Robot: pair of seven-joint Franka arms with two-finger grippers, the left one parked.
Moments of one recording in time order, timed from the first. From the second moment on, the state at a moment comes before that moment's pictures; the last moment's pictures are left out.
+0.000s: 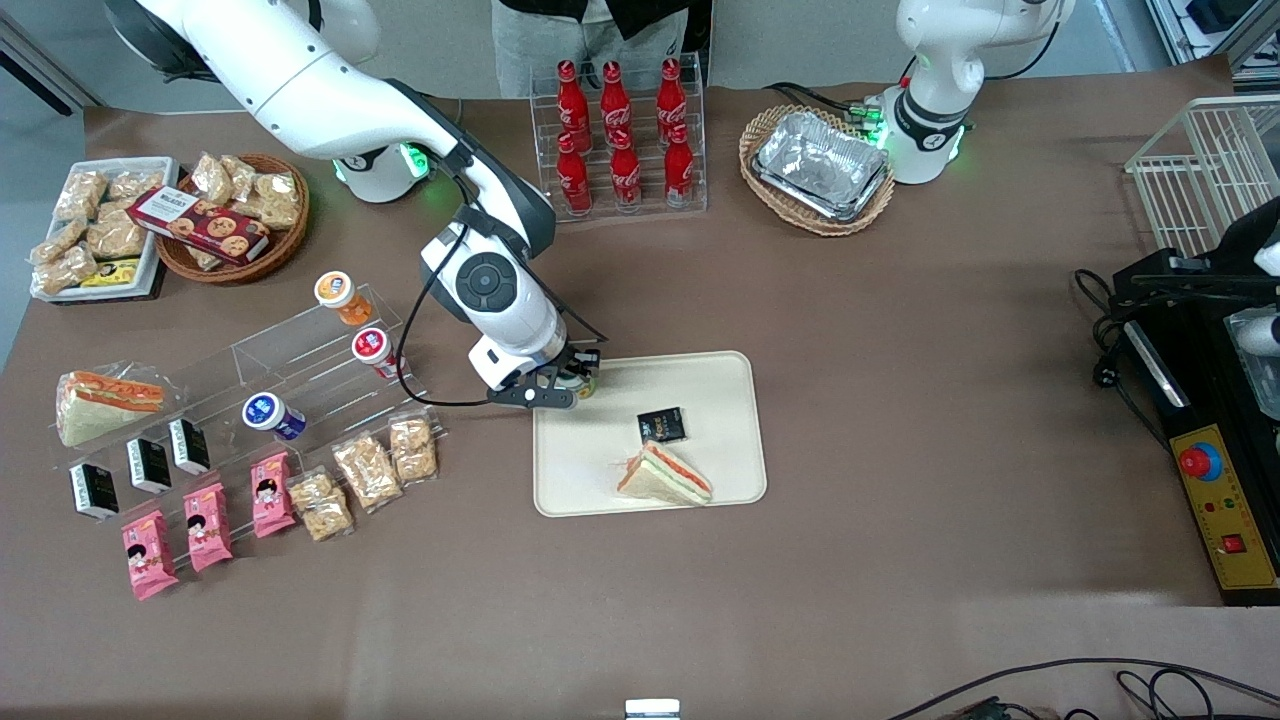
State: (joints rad) arm 0.18 0.50 0.49 -1.94 -0.16 2.42 0.88
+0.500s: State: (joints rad) arm 0.17 0.51 0.48 -1.92 -0.18 2.42 0.89
